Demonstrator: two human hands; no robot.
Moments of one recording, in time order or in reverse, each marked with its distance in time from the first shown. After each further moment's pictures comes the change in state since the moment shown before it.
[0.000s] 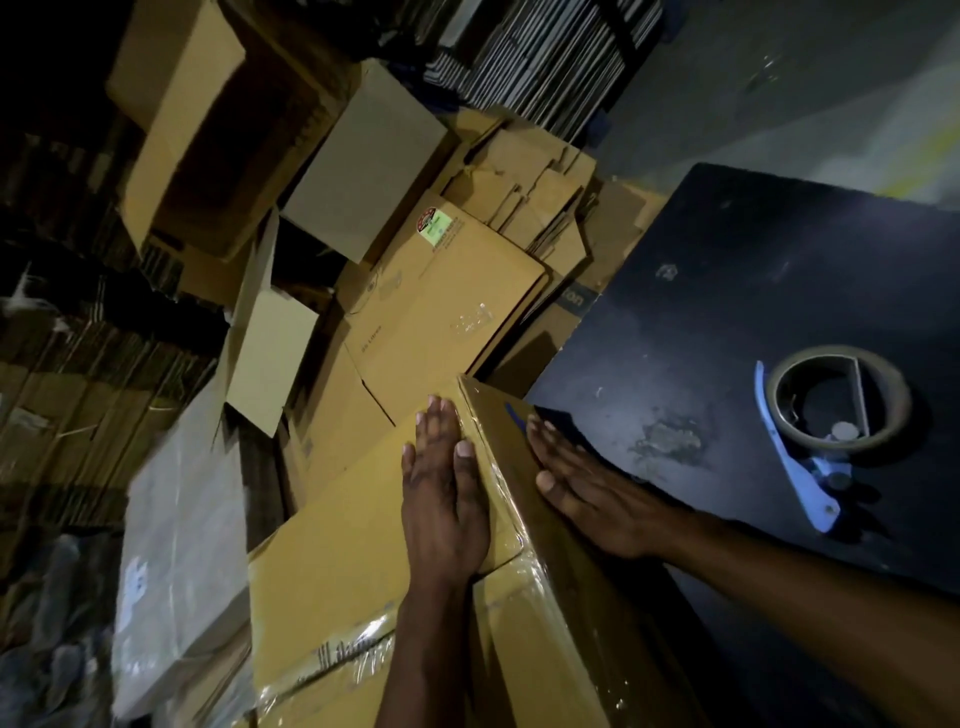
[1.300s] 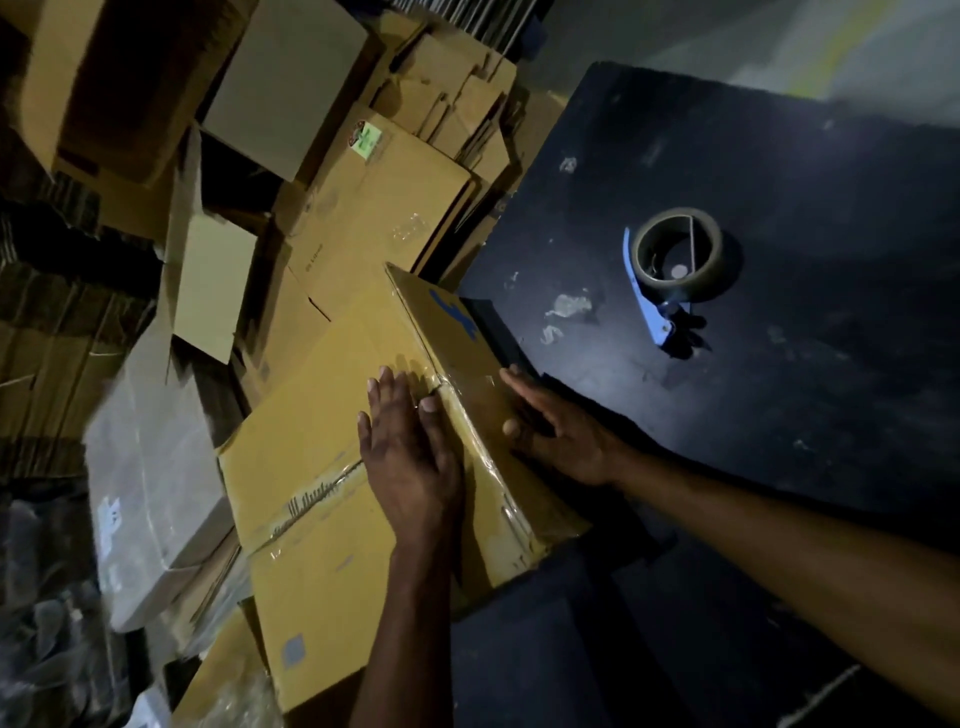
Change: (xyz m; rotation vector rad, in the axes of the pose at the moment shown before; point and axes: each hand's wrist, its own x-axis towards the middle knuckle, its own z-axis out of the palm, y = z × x) left_hand -0.125 0.047 -0.019 0.114 0.110 -0.019; right_hand -0.126 -0.022 0.035 0.347 0.123 0.112
